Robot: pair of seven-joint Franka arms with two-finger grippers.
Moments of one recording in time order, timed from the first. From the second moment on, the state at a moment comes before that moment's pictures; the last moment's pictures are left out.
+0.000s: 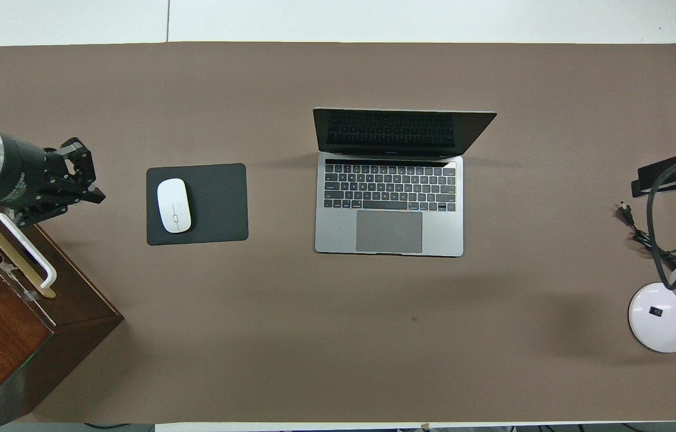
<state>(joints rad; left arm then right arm) -0.09 -0.05 -0.05 -1.73 -0.18 1.71 -0.92 -0.03 -0.02 -0.02 -1.60 0.01 1.54 0.01</state>
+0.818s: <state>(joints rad) -0.21 -0.12 -0.06 -2.07 -0.42 2.23 -1.82 0.05 0.19 -0.01 -1.43 0.02 1.87 0.04</state>
